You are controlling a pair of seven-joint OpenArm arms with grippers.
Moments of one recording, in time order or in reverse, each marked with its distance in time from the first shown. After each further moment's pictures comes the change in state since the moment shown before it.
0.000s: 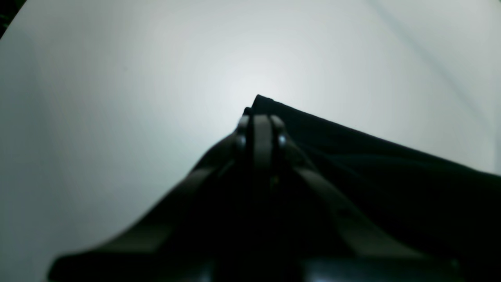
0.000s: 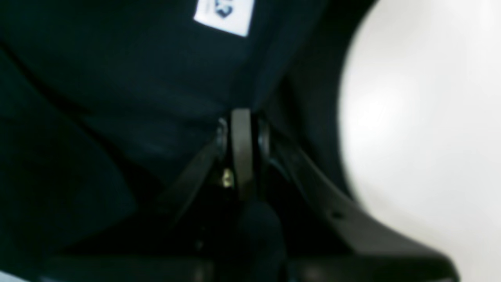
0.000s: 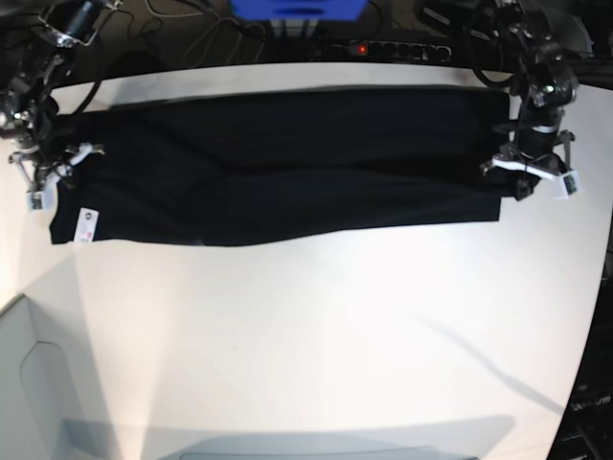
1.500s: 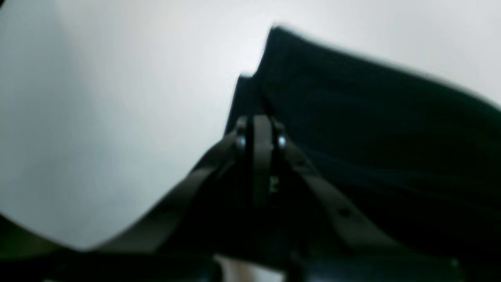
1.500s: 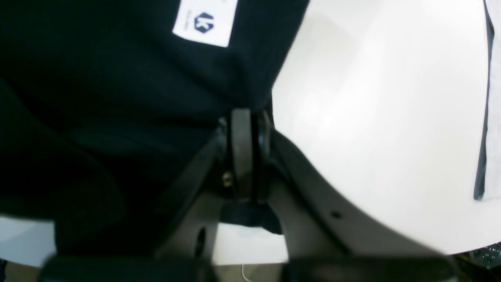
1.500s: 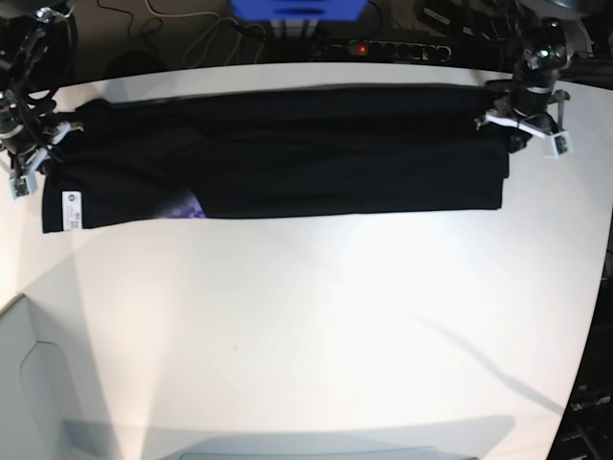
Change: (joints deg) left arm 10.3 0.1 -0.1 -0.2 -0.2 -0.2 -0.5; right arm -9.5 5.6 -0.4 9.2 0.2 0.0 0.5
